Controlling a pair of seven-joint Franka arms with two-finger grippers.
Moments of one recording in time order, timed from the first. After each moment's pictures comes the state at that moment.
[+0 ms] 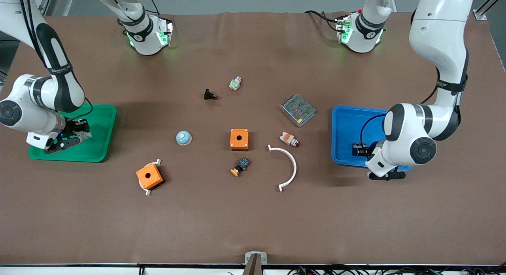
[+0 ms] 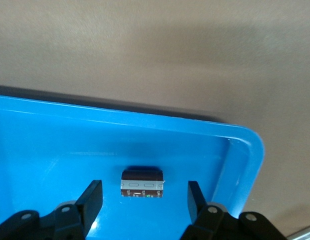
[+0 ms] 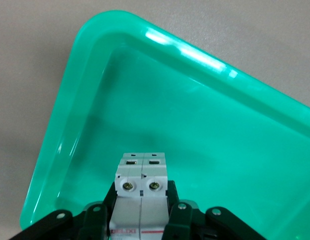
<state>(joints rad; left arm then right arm) -0.20 0.55 0.06 -1.72 -0.10 2.04 -0.11 -0.25 0.36 -0.07 -2.12 -0.20 2.32 -0.56</state>
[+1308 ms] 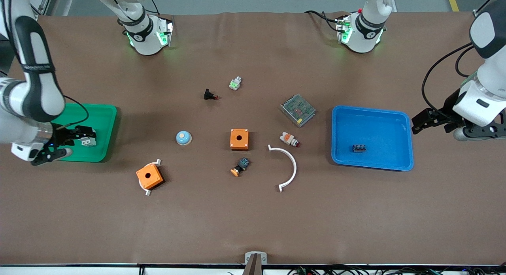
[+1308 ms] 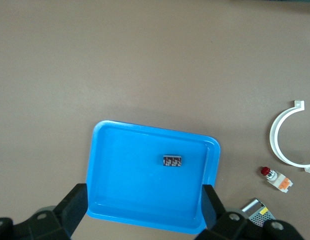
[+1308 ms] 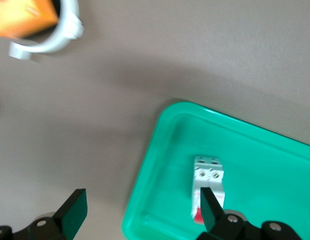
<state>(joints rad) -0.12 0.07 0.06 -1.70 0.00 1.90 -0.10 -0.24 0.34 0.01 -1.81 0.08 1.92 -0.55</state>
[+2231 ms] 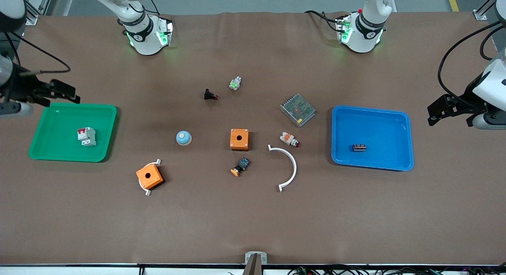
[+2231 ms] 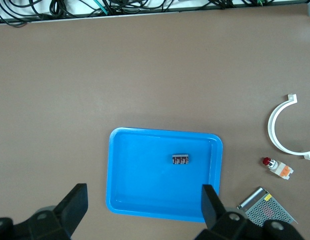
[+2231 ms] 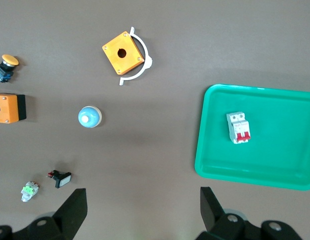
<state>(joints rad) -0.13 0.11 0.05 -1.48 0.03 1.72 -0.03 -0.11 -0.05 0.05 -1.71 0.09 1.58 -0.11</state>
